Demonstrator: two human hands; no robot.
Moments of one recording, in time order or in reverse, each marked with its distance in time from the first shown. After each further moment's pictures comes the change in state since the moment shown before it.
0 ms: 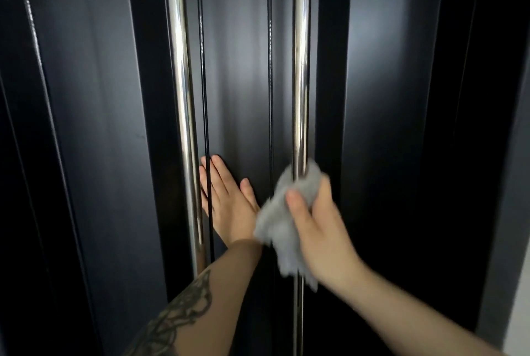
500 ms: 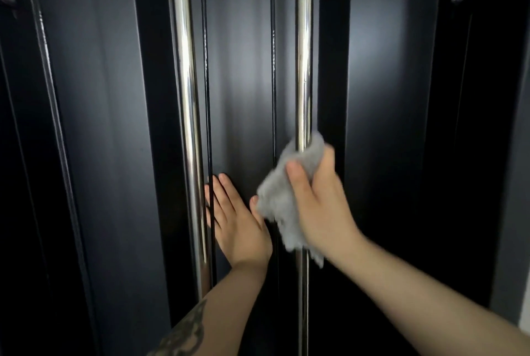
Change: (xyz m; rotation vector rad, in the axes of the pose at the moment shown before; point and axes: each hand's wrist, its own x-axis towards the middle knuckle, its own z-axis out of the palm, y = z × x) left_hand -0.013 -0.002 -0.002 0.040 -0.029 0.057; right_hand 0.039 -0.034 0.003 -0.105 0.073 -0.141
